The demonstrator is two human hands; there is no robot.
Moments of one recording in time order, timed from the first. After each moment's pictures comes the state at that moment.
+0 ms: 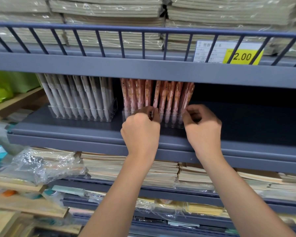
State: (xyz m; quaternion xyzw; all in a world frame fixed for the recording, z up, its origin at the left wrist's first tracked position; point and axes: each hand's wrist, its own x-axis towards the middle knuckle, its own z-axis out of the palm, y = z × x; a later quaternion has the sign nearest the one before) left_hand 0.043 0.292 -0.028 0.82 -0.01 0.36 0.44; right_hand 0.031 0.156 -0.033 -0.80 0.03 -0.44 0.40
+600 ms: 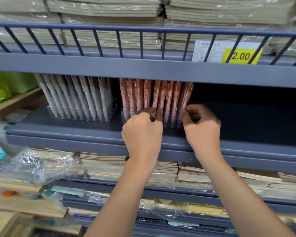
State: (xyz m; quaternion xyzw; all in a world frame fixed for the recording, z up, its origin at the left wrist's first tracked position) left_hand 0.036 0.288 -0.029 0.82 -0.01 0.37 0.43; right_hand 0.029 0.157 -0.031 -0.80 0.03 -0.44 0.41
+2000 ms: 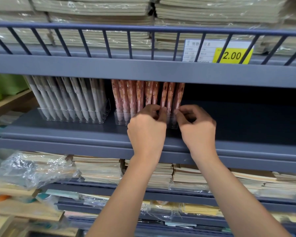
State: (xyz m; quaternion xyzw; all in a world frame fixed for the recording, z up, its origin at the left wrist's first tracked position) left_hand 0.042 0.265 -0.025 0.79 -0.03 0.32 0.53; right_hand 0.030 0.154 -0.031 -0.78 0.03 -0.42 0.46
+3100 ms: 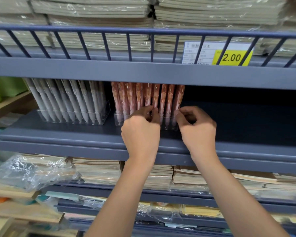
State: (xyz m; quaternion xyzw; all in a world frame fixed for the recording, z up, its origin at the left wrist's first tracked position) left_hand 0.043 0.274 -0.025 0.78 0.00 0.32 0.54; right_hand 0.029 0.154 -0.031 -0.78 0.04 -0.41 0.46
